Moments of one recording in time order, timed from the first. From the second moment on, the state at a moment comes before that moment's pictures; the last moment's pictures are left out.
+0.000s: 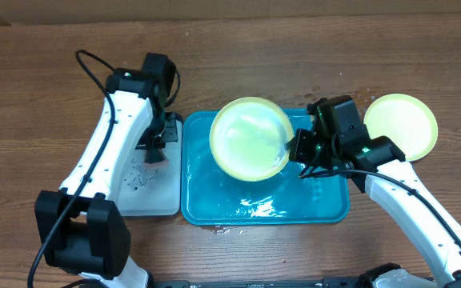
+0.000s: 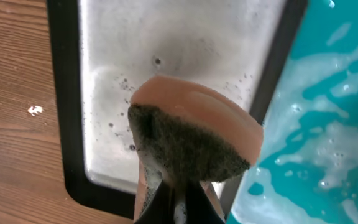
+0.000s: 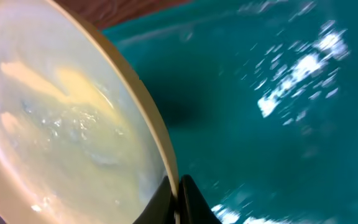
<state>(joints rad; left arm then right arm) -0.17 1.77 1.51 -1.30 -0.18 -0.36 0.36 1.38 0.97 -0.59 -0.25 0.56</state>
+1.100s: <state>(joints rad) -0.10 1.77 1.28 -1.16 -0.16 -0.37 0.80 1.38 1.38 -1.05 0.87 -0.02</state>
